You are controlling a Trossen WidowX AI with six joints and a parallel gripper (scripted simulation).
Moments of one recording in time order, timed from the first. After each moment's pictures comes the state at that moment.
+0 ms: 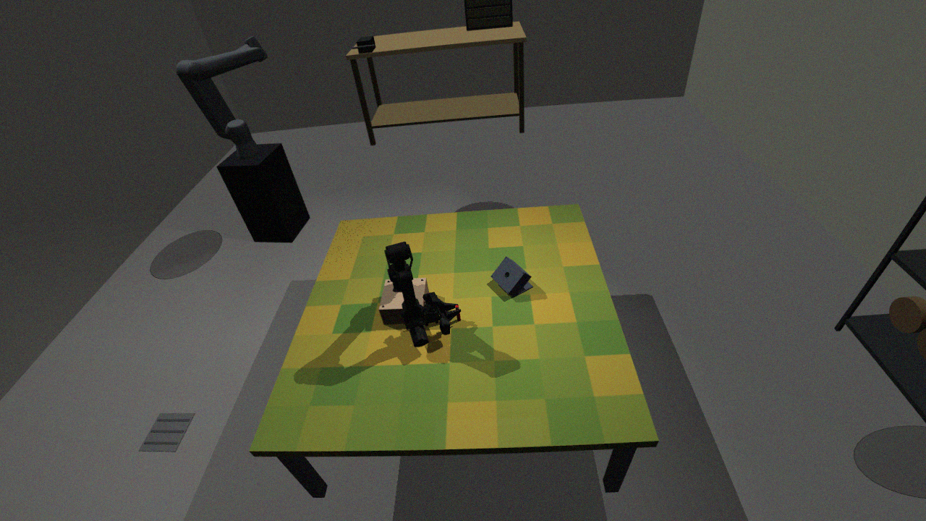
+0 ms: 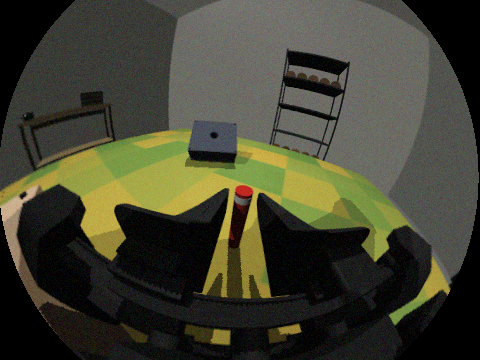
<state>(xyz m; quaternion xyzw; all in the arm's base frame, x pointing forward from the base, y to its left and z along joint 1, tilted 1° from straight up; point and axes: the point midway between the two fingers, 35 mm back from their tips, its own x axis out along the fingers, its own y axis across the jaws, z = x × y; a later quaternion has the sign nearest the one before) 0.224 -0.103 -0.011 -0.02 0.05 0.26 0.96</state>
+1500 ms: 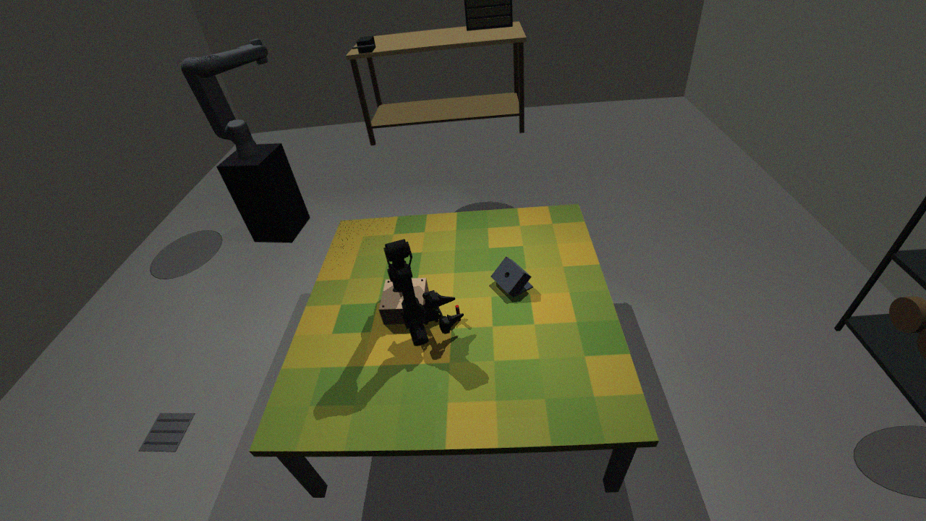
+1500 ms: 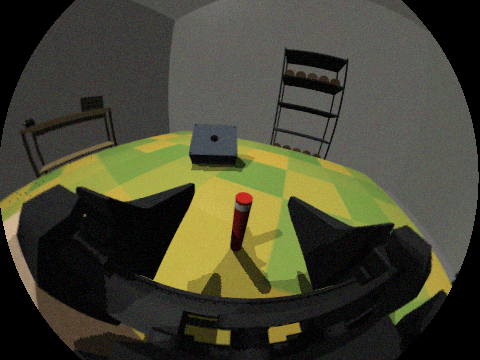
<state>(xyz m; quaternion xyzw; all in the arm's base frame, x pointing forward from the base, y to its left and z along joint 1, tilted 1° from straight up) 0.224 -0.102 -0.003 -0.01 0.06 0.26 0.96</state>
